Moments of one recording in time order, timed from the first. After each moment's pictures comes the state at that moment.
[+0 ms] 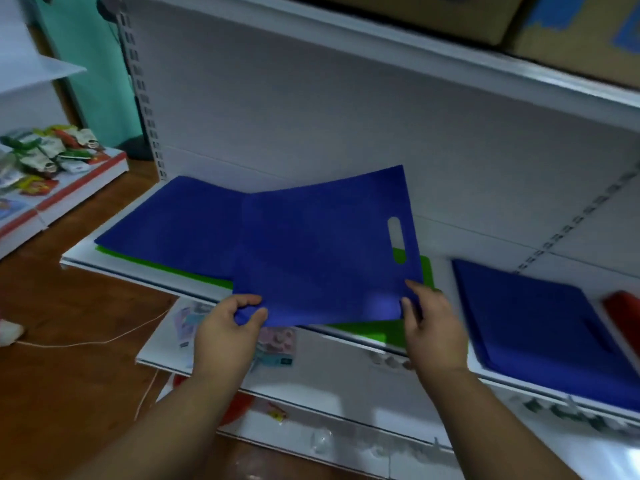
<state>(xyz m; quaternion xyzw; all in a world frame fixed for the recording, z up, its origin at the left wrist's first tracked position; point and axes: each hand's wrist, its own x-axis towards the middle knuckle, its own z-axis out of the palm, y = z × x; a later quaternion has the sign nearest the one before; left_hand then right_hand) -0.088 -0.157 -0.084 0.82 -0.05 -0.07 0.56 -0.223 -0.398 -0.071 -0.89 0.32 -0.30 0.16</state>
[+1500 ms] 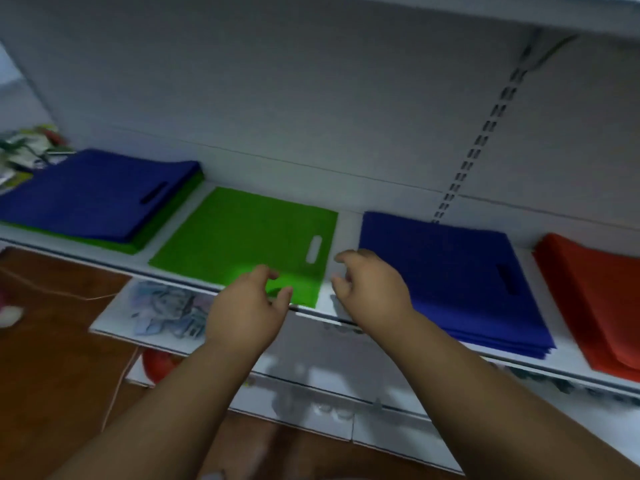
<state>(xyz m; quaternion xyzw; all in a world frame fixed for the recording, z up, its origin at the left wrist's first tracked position) -0.252 -0.367 -0.084 0.93 -0.24 0.06 0.29 -0.338 -0.541 -0.052 -0.96 0.19 -0.10 0.19</state>
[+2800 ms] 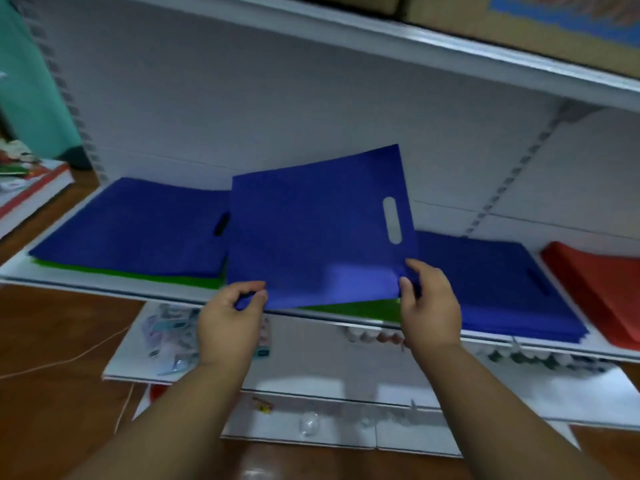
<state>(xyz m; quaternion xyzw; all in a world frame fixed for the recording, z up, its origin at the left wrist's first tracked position) -0.122 -0.201 -0.076 0.78 -0.09 -0.06 0.62 -0.275 -0.413 -0.057 -0.83 0.40 -0.33 0.21</state>
